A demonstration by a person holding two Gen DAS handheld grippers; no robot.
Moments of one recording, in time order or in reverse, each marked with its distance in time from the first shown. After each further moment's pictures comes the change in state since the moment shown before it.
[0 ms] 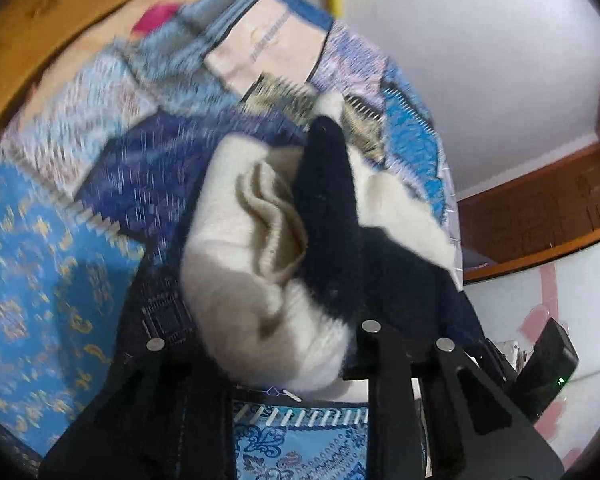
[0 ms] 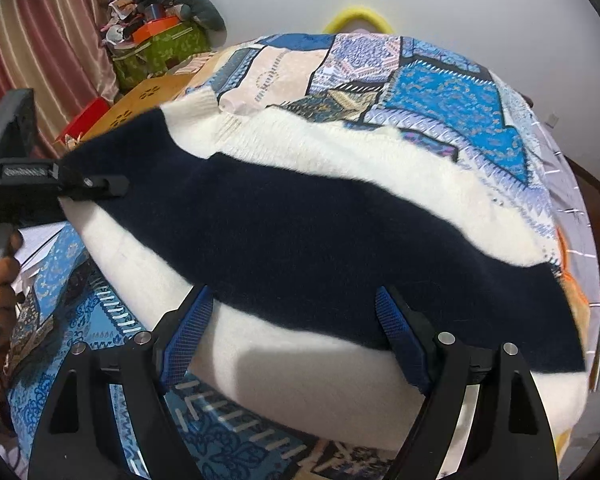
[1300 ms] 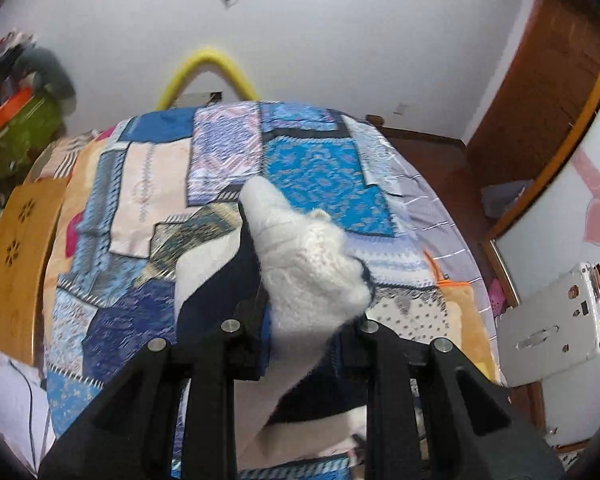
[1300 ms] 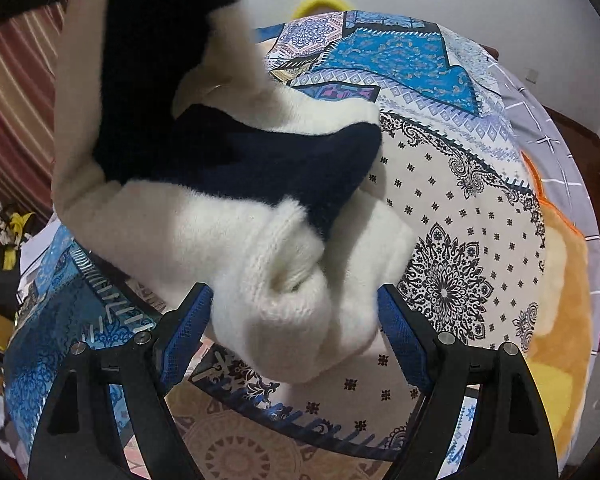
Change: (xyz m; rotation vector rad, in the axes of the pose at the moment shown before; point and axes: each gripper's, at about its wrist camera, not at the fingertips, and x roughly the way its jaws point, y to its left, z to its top) left arm 0.014 -0.278 0.014 0.545 -0.121 0.232; right arm -0.016 -0.073 -0.057 0.132 0.013 0.041
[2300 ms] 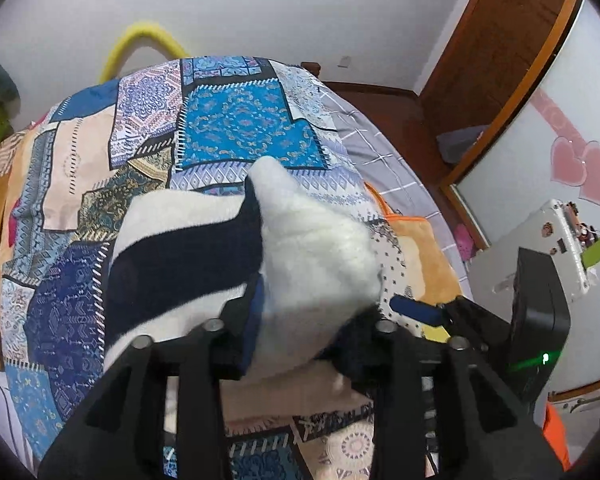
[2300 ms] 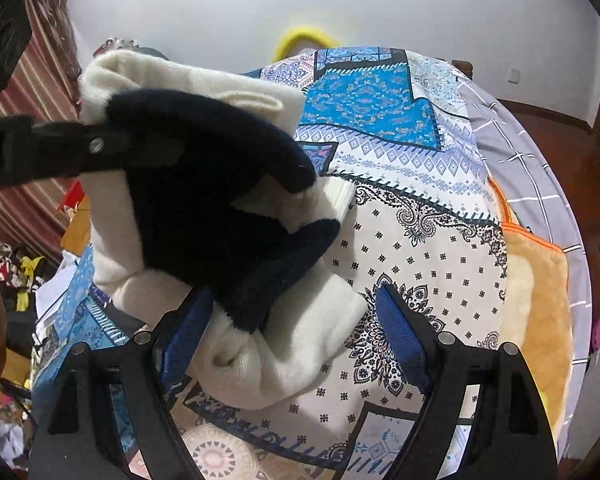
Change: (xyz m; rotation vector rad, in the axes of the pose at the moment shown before) left arm 0.031 -0.058 -0.063 0.110 0.136 -0.164; right arm -0.044 -0.043 0.028 0.079 -0.110 0.022
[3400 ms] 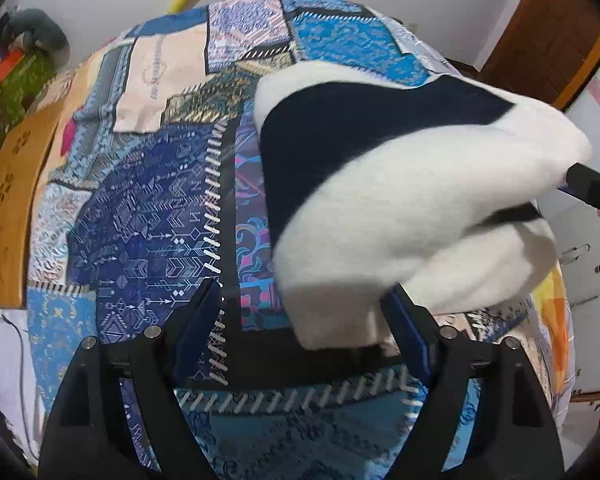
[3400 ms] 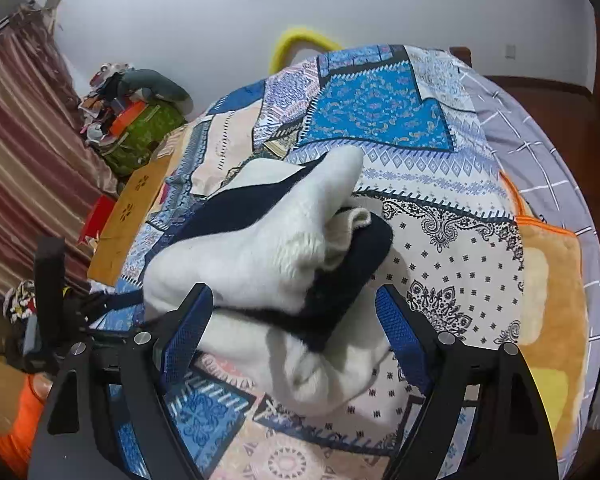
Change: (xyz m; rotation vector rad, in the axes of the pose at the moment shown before) left arm 0.020 0.125 -0.100 -0.097 0.121 0.172; right arm -0.010 0.017 0.030 0.130 0.017 0.068
